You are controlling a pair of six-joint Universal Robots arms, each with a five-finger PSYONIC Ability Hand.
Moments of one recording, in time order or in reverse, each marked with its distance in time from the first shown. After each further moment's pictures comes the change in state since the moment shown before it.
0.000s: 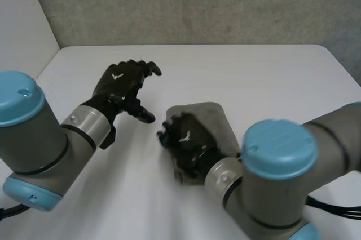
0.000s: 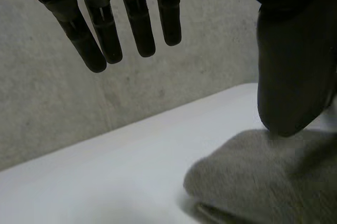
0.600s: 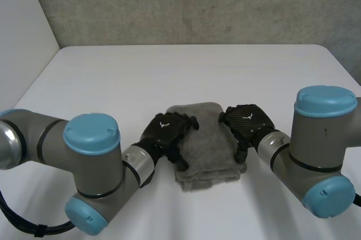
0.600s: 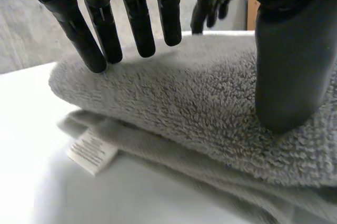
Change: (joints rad) left arm -0.175 -0.290 0.085 -0.007 -0.007 0.013; right arm -0.305 0.074 -0.023 0.101 -0.010 0.182; left_hand 0.000 0.000 0.000 0.000 0.000; right_hand 0.029 0.022 0.024 0.027 0.079
